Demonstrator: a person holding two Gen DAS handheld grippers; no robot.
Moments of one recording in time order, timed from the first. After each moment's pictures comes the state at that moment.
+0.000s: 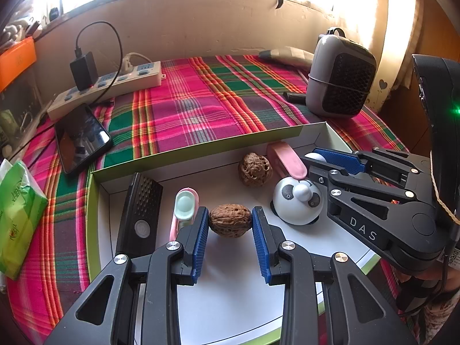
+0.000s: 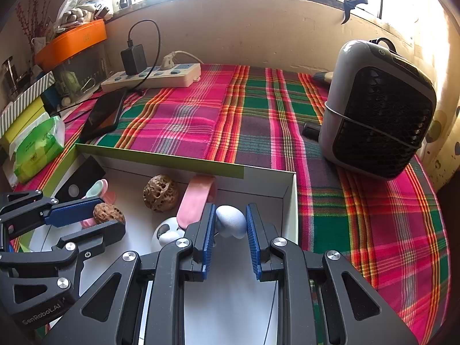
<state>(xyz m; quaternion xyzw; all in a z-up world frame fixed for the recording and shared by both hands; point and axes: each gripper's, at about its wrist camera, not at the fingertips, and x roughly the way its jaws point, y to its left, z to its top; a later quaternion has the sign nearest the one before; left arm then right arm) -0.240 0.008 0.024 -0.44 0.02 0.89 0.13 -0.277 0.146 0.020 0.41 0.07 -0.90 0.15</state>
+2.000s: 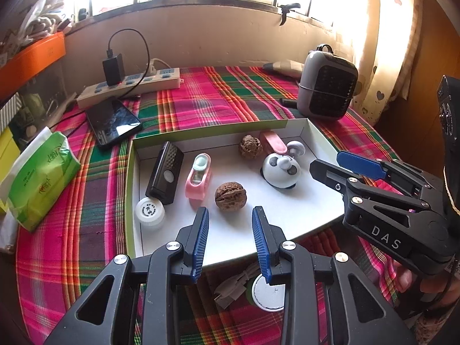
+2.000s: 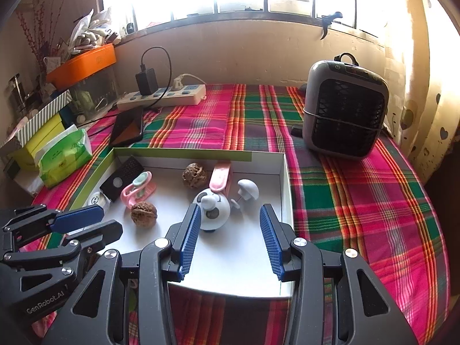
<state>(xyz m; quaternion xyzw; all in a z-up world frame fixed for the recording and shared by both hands) -0.172 -0.008 0.047 -0.42 0.00 0.90 0.11 -0.207 0.150 0.047 0.37 0.03 -0.92 0.14</state>
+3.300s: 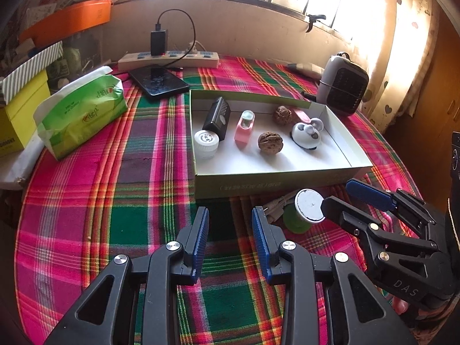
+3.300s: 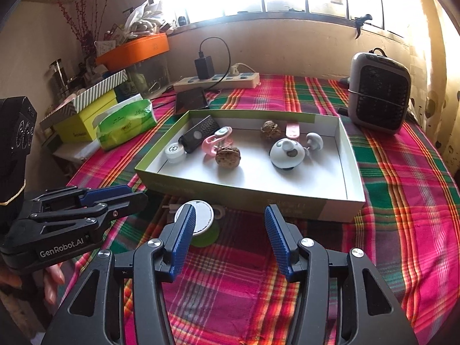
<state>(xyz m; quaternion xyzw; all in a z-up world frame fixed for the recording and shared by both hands) -0.109 -0.062 0.027 -0.42 -0.06 0.90 0.07 -0.129 0.114 0.032 0.37 0.03 -0.90 0.24</state>
